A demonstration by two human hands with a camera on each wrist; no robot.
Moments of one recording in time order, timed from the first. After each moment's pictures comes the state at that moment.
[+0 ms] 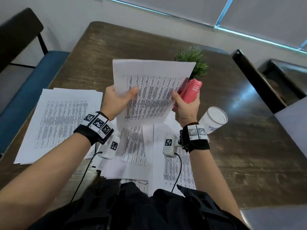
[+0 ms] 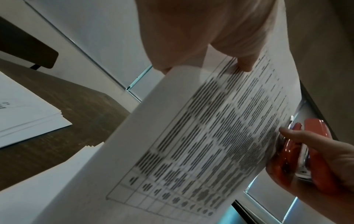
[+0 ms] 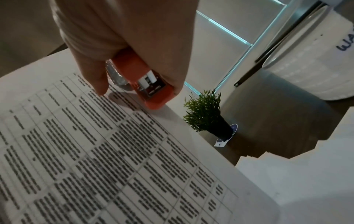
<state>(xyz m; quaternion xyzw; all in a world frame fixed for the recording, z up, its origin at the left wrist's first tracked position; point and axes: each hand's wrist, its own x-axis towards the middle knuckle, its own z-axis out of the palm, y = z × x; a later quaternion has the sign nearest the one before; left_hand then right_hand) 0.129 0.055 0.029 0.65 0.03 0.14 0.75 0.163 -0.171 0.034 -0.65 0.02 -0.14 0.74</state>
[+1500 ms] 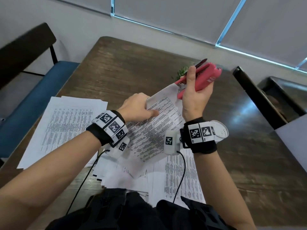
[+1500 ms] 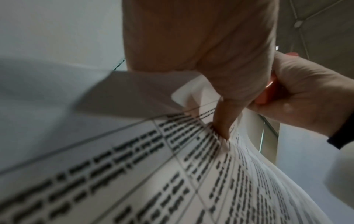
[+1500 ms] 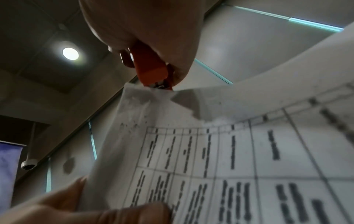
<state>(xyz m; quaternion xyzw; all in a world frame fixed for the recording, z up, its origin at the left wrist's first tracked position) 0.131 0.033 0.089 0.93 -0.06 -0.02 0.37 0.129 -0.116 0.154 -0.59 -0.01 -0.28 0.75</state>
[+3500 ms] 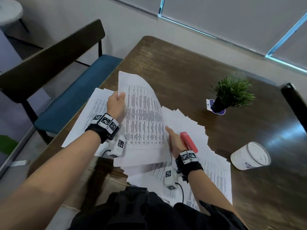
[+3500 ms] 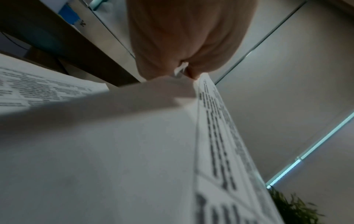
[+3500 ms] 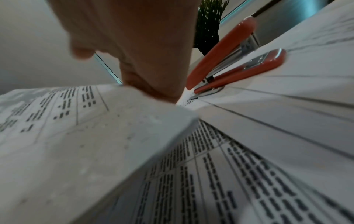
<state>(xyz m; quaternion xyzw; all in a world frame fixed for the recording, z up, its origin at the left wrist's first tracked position) 0.124 0.177 -0.011 0.70 0.29 0.22 0.62 0.149 -0.067 -0.050 -0.76 0.07 0.31 0.57</state>
